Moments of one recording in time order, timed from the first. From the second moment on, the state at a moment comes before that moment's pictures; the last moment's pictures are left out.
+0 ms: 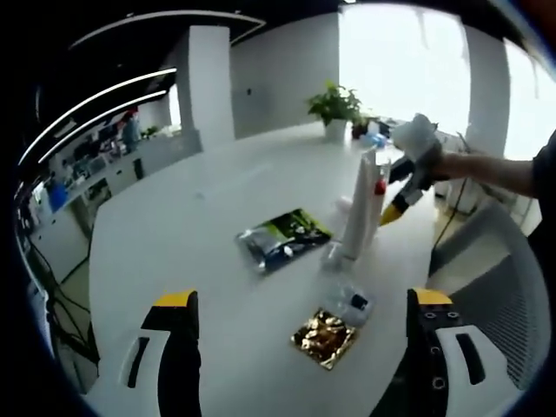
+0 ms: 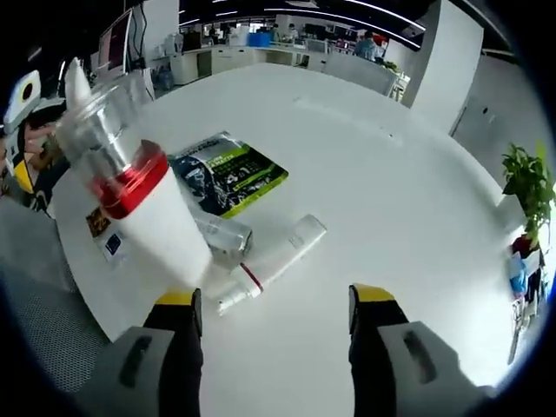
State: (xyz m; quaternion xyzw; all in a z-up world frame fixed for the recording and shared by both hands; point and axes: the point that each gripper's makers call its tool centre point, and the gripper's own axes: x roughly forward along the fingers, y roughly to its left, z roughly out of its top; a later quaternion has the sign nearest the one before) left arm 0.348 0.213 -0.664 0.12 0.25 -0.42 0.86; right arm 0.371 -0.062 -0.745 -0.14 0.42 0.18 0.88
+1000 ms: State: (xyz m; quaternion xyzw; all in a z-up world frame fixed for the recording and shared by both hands) left arm 0.352 0.216 -0.666 0.12 0.26 -0.41 0.87; right arm 0.369 -0.062 -0.769 -0.13 0.44 0.20 0.86
